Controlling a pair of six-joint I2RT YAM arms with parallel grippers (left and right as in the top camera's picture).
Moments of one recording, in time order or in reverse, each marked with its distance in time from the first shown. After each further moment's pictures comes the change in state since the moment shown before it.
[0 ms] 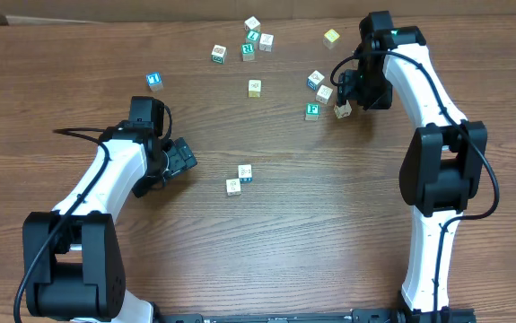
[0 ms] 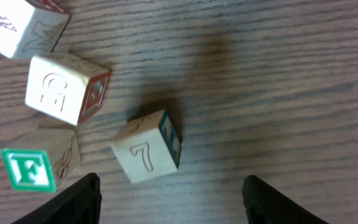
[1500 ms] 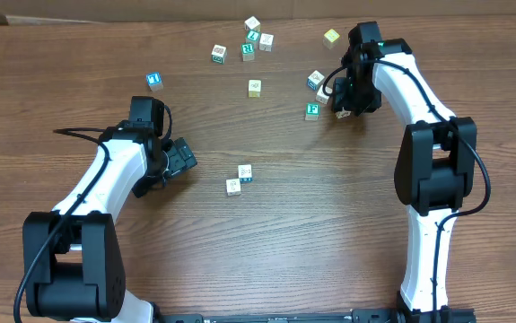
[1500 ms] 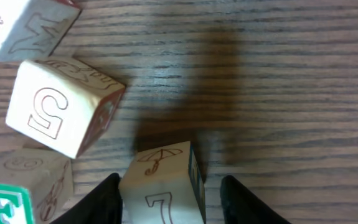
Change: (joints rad) left arm 0.000 0.000 0.000 0.000 0.000 0.000; right arm 0.026 0.016 -0.094 0.139 -0.004 -0.057
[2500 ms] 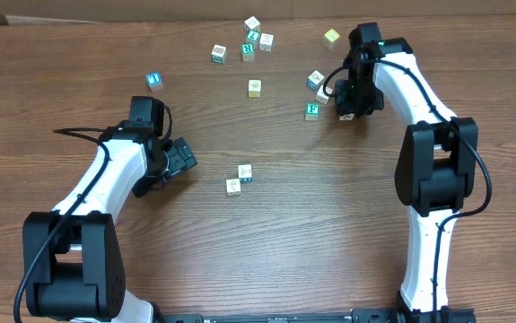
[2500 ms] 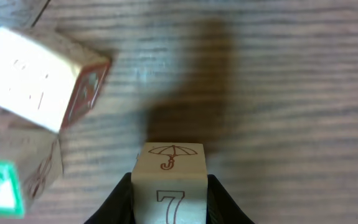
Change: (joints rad) left arm 0.000 0.000 0.000 0.000 0.000 0.000; right arm 0.000 -0.024 0.001 -0.065 0.021 0.000
